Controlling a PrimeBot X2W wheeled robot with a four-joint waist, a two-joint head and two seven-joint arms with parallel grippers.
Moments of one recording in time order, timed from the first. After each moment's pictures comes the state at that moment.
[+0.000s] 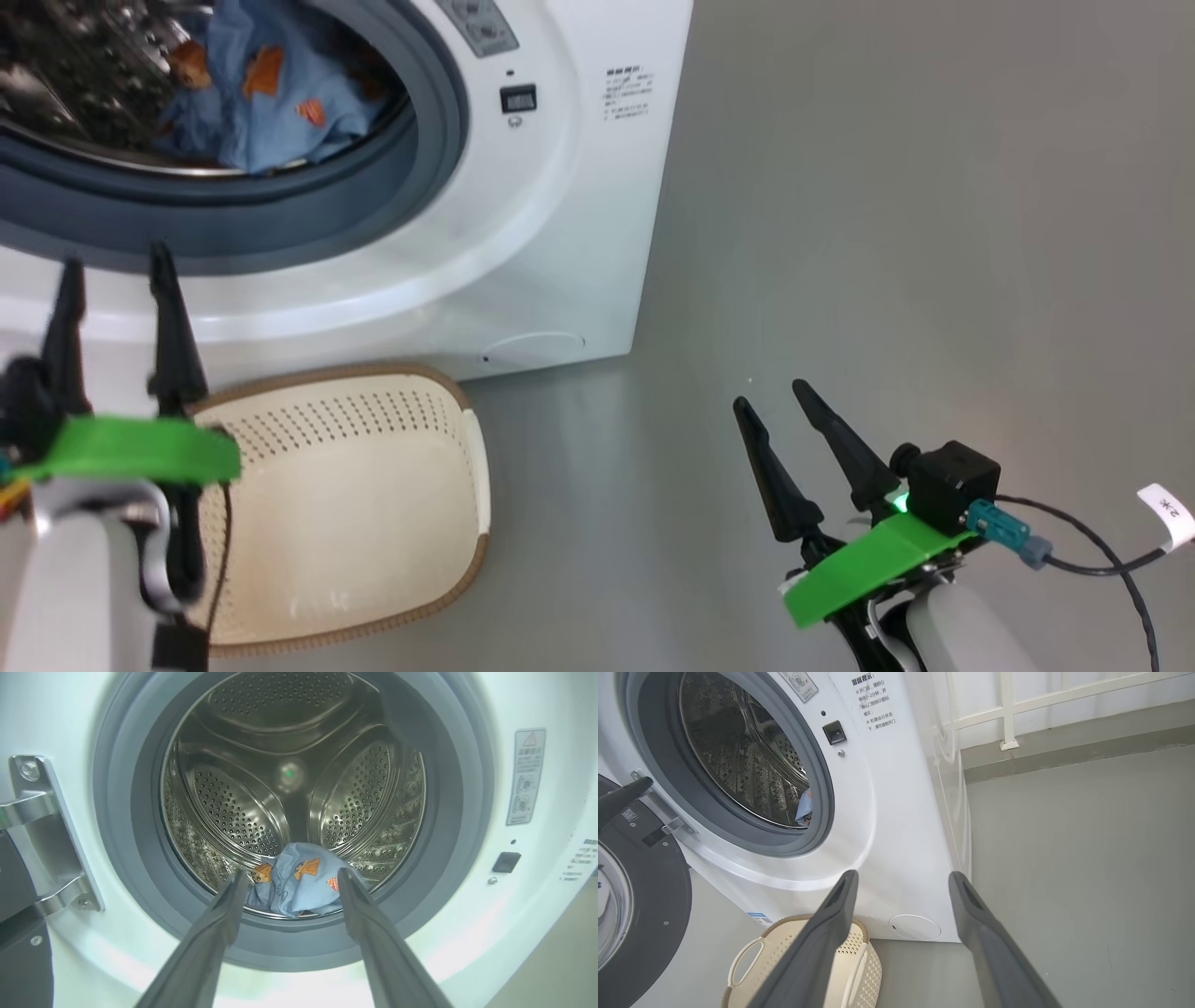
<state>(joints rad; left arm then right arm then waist) -0.45 0.11 0.11 0.31 -0.24 -0.09 -0.26 -0.26 -0.06 0.26 0.29 0.39 0.13 -0.26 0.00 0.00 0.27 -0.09</state>
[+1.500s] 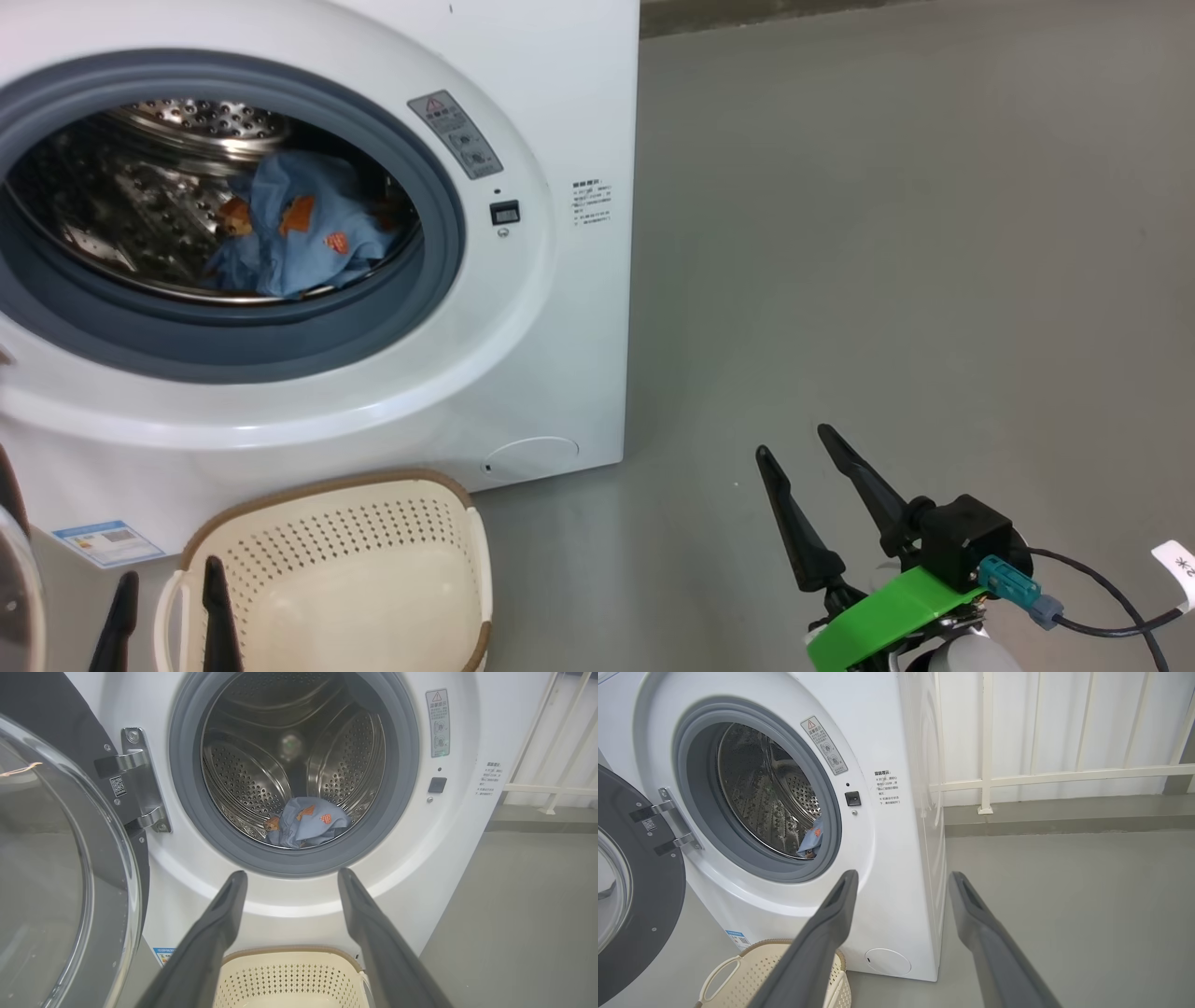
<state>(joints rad) 0.17 0.05 0.14 -0.03 -0.19 0.00 -0.26 -0.14 -0.06 0.21 0.21 0.25 0.13 -0.26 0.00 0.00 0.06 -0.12</state>
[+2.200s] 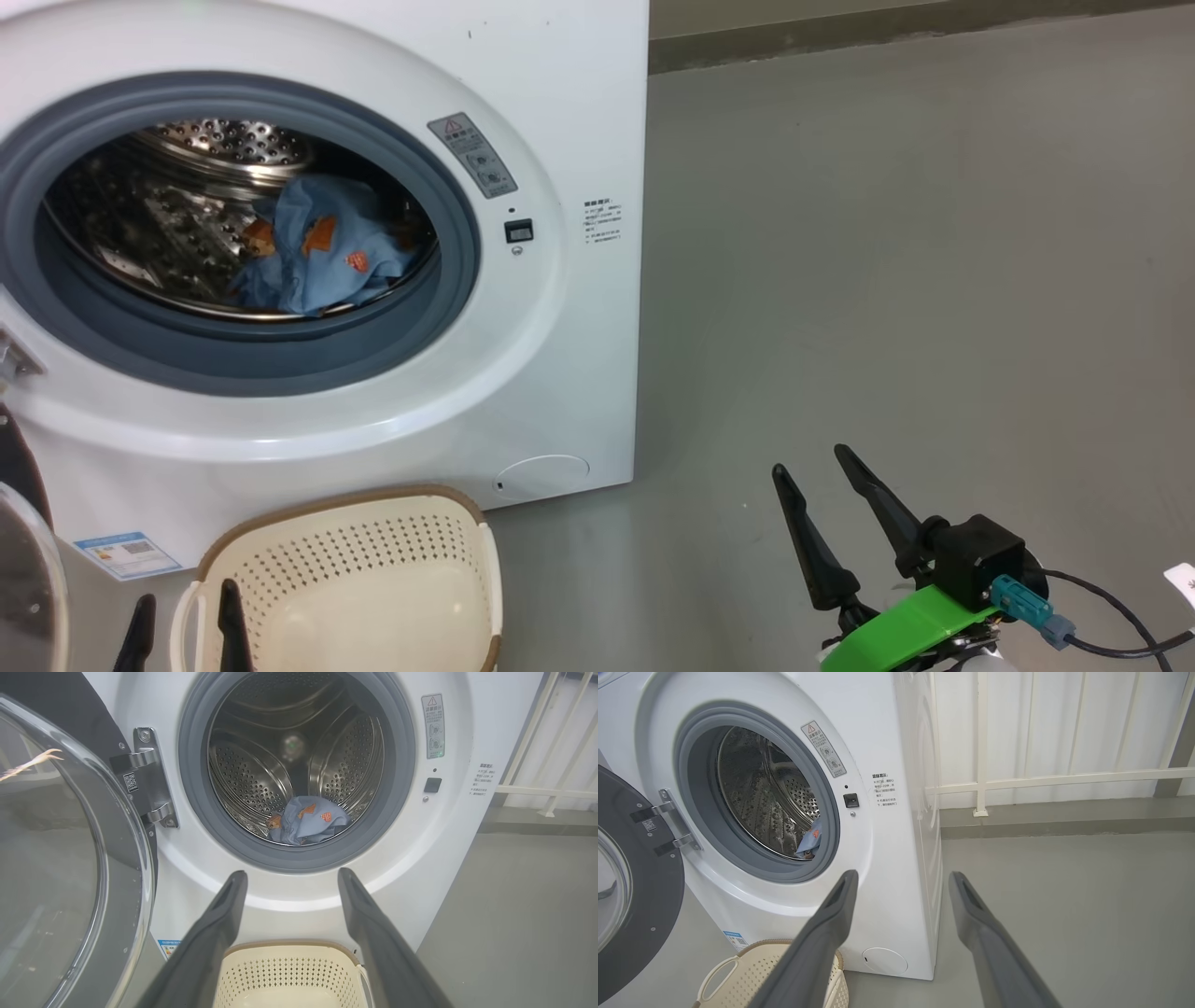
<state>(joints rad) 0.21 0.05 0.12 -0.03 -0.19 0.01 -0.26 -0.10 -0.06 0.19 0.20 0.24 0.13 -0.26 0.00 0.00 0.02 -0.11</state>
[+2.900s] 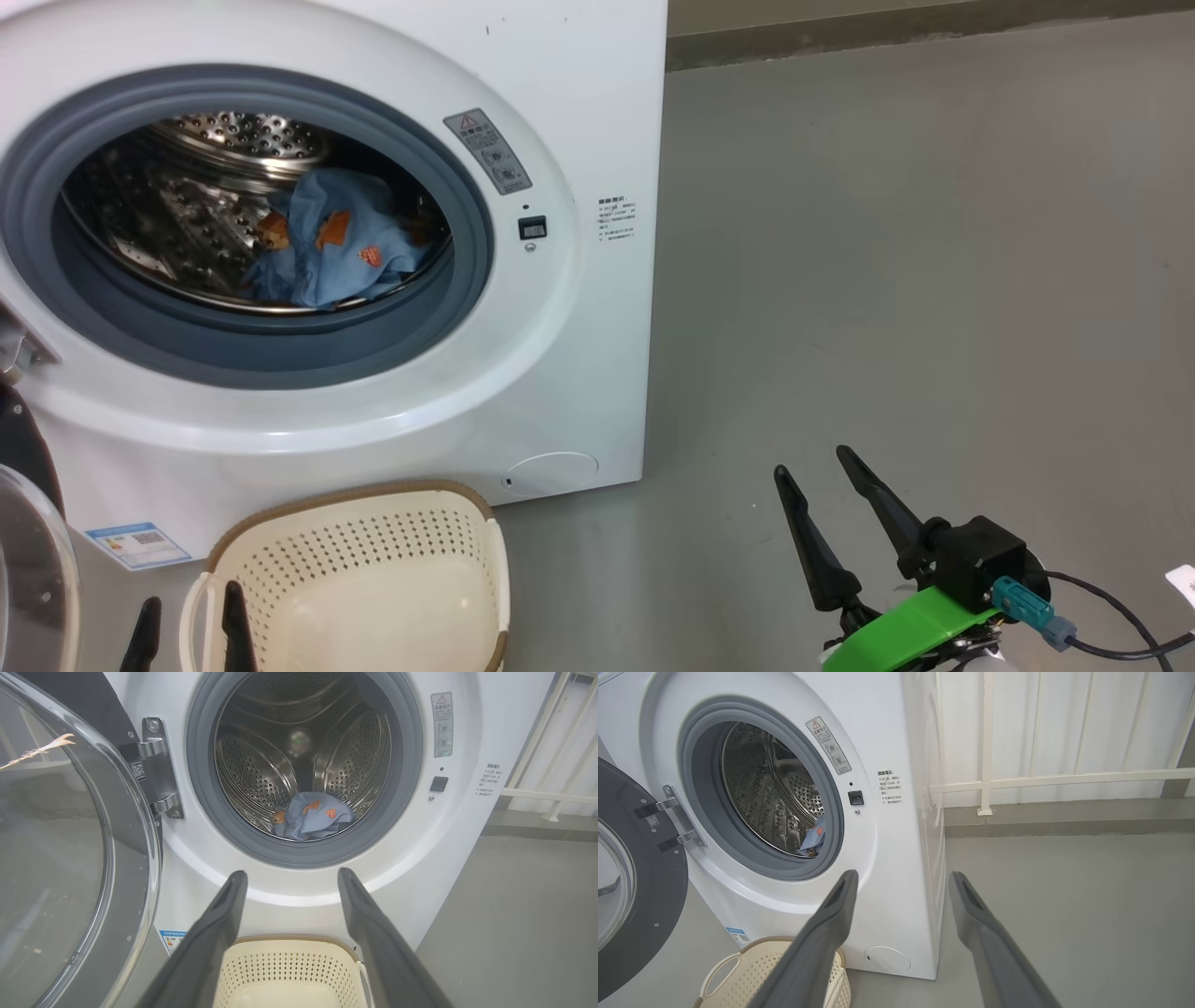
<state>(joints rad) 0.21 0.05 0.10 -0.02 -0.22 0.02 -0.26 -0.09 -0.06 0.18 0.20 0.23 0.13 -0.26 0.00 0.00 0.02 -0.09</state>
